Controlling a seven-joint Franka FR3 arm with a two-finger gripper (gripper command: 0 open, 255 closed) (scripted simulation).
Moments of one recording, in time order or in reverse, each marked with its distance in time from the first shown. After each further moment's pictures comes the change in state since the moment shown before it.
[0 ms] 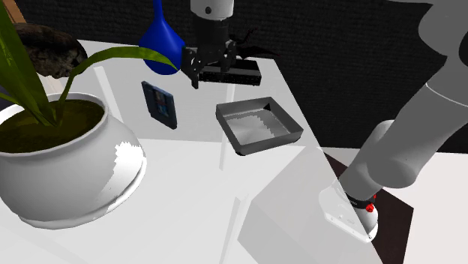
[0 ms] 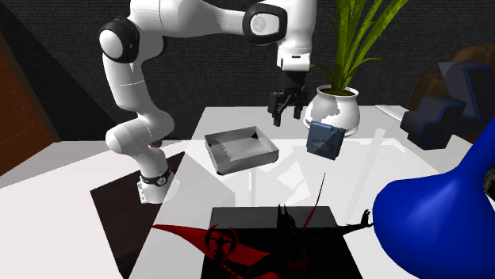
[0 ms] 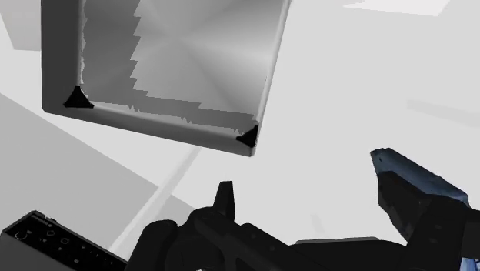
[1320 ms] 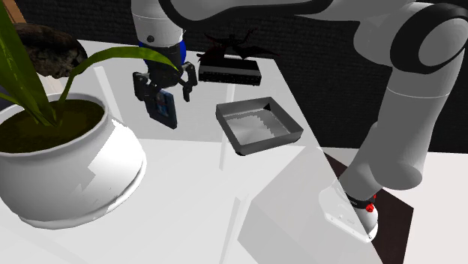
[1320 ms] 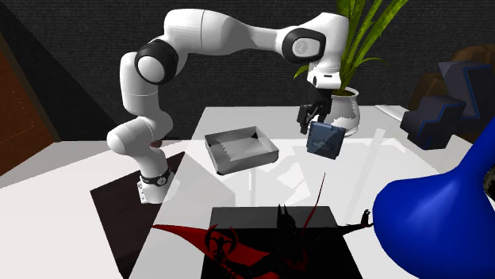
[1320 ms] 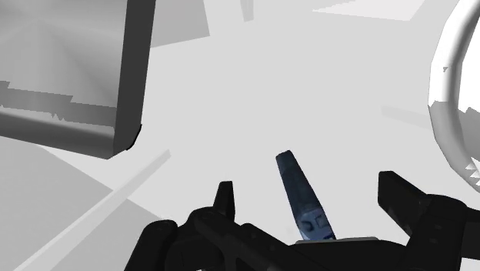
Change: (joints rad) arm 0.123 0.350 0.064 0.289 -0.125 -0.004 0.180
